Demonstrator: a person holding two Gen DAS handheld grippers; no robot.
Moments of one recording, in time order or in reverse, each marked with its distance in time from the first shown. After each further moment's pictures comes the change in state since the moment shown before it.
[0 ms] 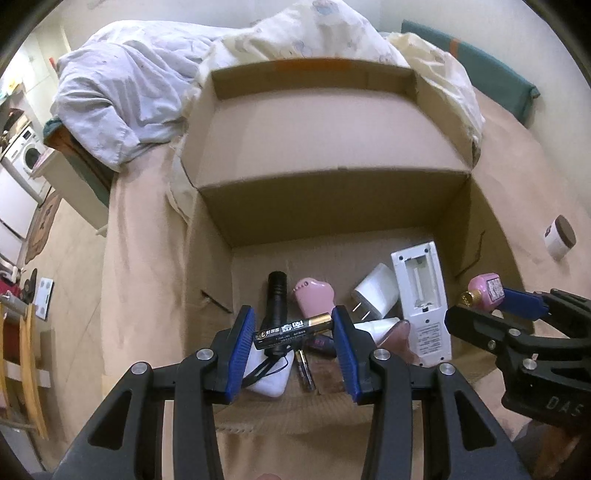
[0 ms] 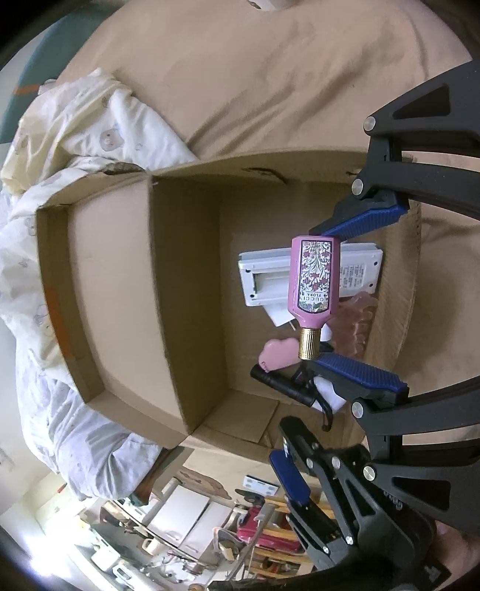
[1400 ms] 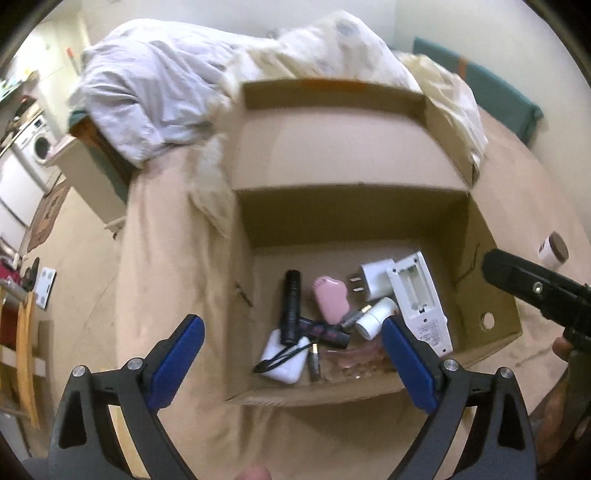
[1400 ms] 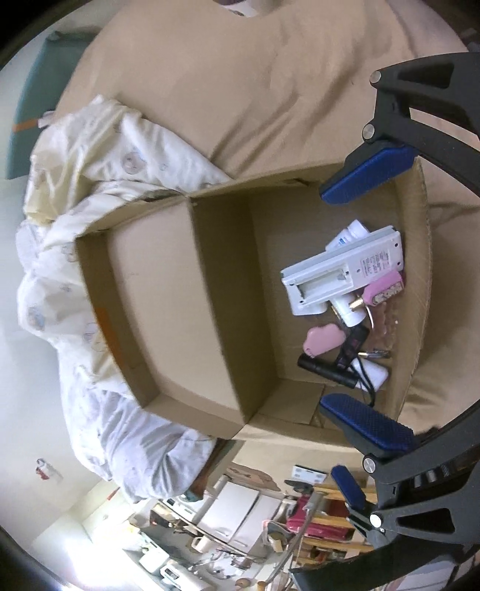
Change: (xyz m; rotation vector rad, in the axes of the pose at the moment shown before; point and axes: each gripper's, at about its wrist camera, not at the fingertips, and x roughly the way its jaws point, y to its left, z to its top) left arm -0.039 0.030 -0.010 -0.070 -0.063 0.004; right arm -0.032 -0.003 0.005 0.115 -0.174 0.032
